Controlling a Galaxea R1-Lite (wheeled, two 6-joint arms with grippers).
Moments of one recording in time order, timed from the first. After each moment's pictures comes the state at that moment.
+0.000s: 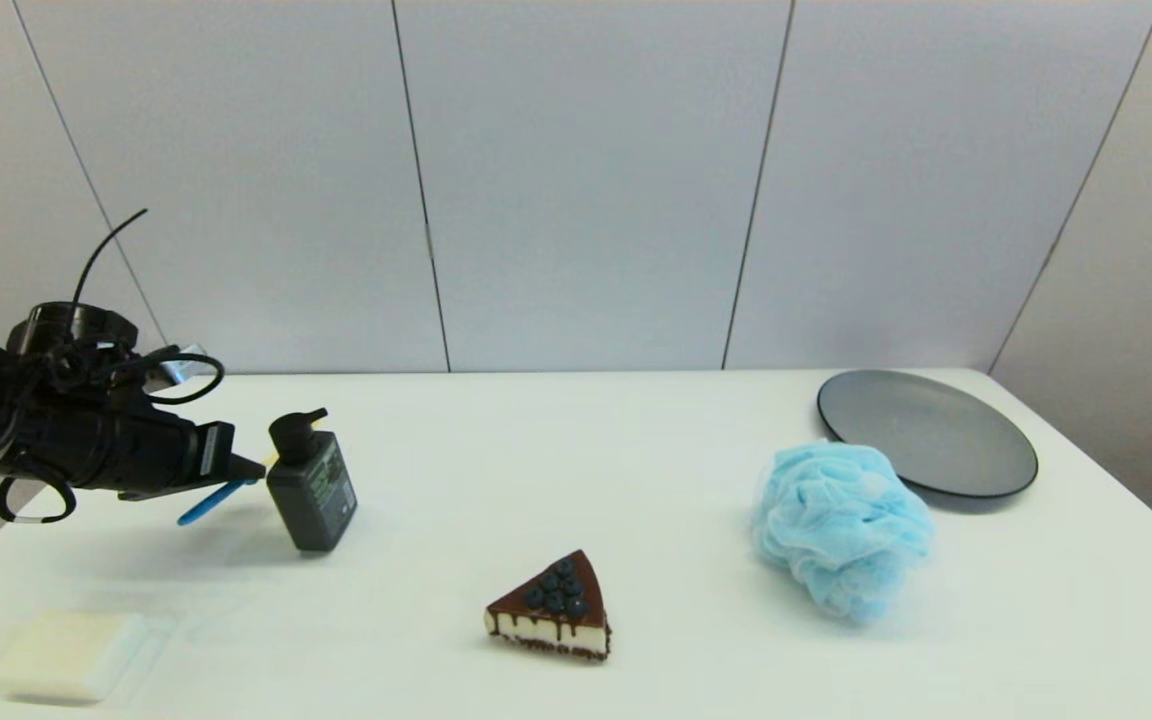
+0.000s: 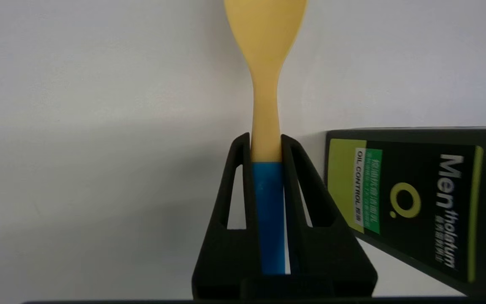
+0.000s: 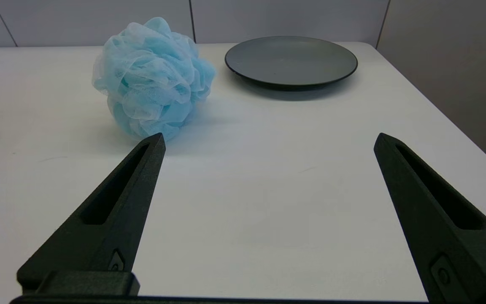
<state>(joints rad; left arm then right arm) 0.19 1.86 -1.05 0.16 -0.43 0.07 0.00 0.00 0.00 -0.01 0.00 0.01</state>
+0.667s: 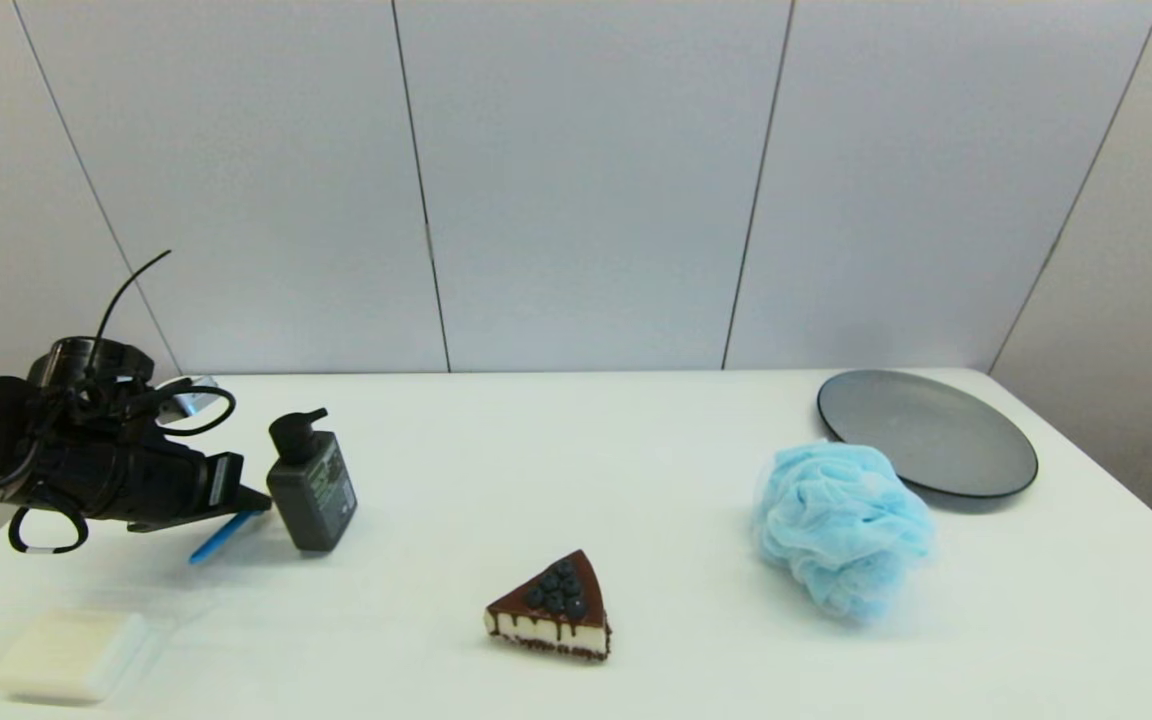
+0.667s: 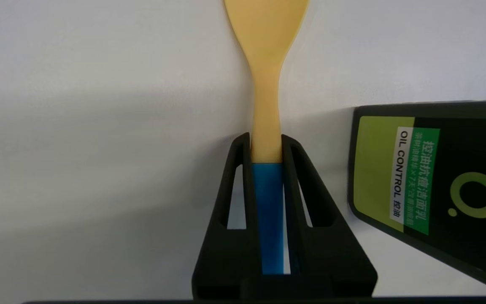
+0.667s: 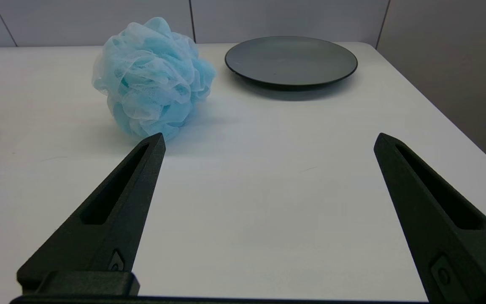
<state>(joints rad) 0.19 1.90 -0.97 0.12 -0.43 0.07 0.00 0.00 0.00 -0.01 0.00 0.01</state>
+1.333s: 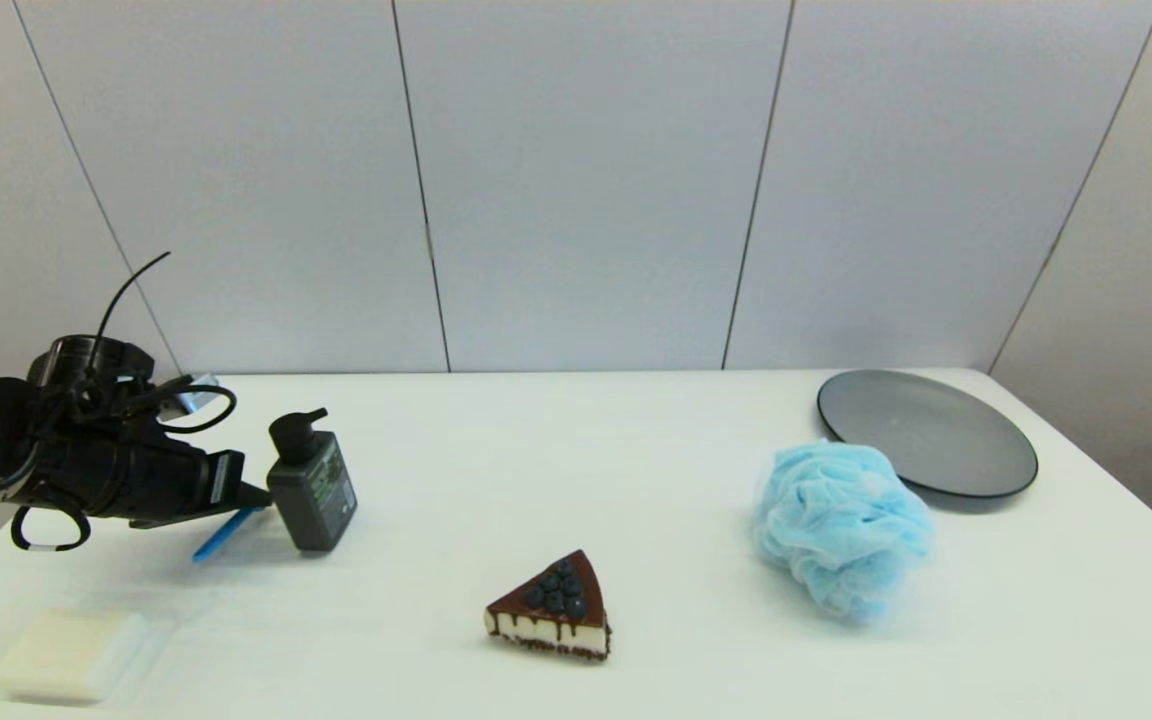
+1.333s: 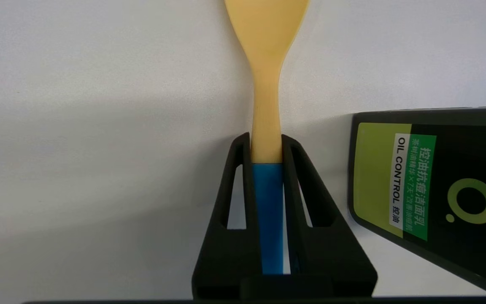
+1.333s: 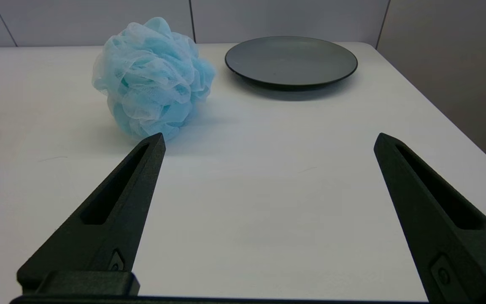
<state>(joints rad) 0.19 1.90 -0.97 0.10 -0.43 0.07 0.00 0.00 0.00 -0.01 0.00 0.01</state>
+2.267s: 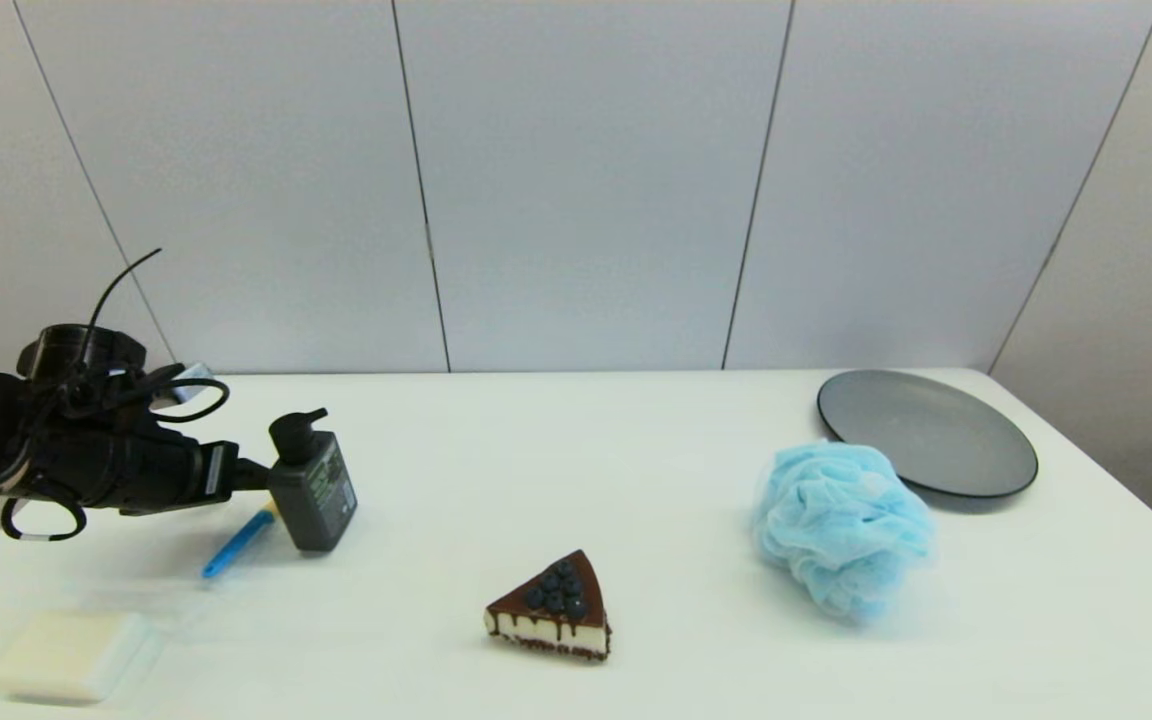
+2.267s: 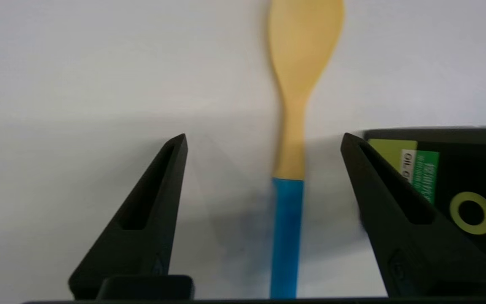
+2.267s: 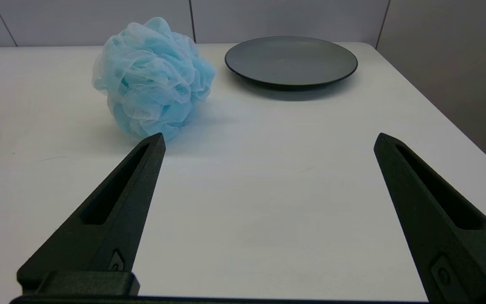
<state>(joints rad) 0.19 1.87 -0.98 0.06 -0.36 0.08 0.00 0.00 0.00 -0.01 0.00 0.01</state>
